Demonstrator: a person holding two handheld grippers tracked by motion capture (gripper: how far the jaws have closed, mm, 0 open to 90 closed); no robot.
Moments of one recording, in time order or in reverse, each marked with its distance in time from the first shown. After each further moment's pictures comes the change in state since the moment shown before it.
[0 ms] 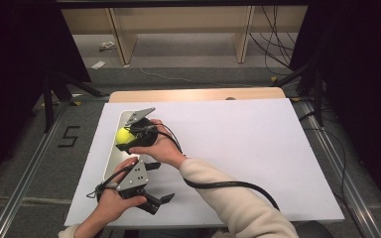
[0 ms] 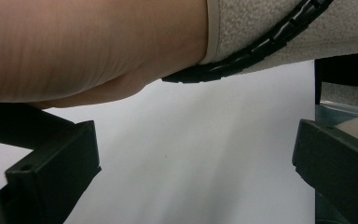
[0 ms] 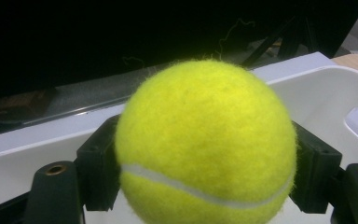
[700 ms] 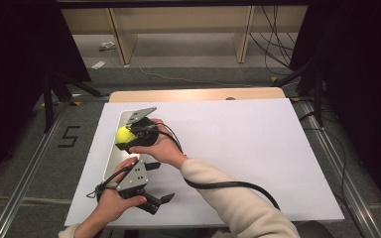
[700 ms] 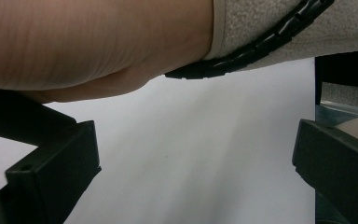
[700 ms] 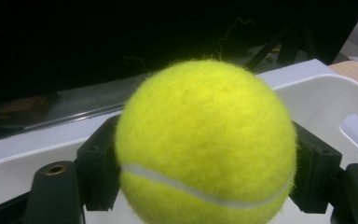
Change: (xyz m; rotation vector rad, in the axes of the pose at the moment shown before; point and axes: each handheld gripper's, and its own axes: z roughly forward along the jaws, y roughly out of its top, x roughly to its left) left arm 0.000 0.000 0.000 -0.001 0.000 0.000; right arm 0.001 0.002 -0.005 -0.019 0.003 0.004
